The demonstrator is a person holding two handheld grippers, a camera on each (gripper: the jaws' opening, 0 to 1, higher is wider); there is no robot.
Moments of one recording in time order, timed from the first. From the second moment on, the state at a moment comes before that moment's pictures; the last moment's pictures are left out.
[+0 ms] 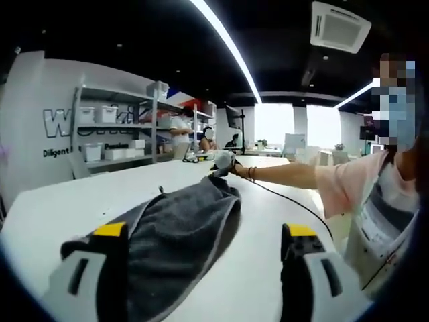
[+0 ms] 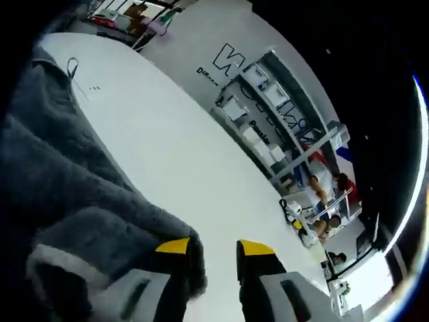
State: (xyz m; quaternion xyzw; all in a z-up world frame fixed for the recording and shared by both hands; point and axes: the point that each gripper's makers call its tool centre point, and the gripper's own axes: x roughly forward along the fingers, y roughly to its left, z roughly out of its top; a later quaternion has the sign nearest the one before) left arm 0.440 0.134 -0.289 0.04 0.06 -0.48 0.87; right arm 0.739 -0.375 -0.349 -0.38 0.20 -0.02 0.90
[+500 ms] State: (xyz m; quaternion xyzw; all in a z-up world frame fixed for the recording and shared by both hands) left arm 0.440 0.132 -0.295 0.04 0.07 -0.48 0.87; right arm 0.637 -0.310 -0.283 -0.25 0.18 0.15 0.94
